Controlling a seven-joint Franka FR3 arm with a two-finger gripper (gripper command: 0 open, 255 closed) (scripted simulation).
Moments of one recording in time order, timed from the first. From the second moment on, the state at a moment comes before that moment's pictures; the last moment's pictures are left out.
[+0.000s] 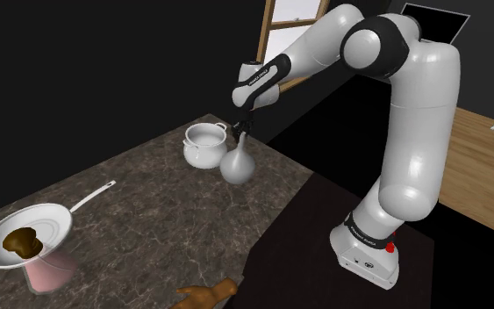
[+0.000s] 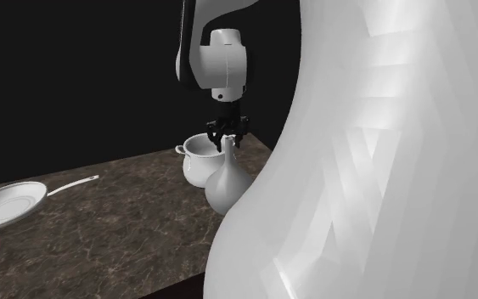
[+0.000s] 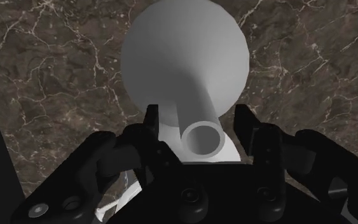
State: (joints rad) arm -0.05 0.44 -0.13 -2.03 0.09 2.45 -0.25
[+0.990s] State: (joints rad) arm -0.05 0.40 -0.14 -2.02 0.08 2.40 -0.24
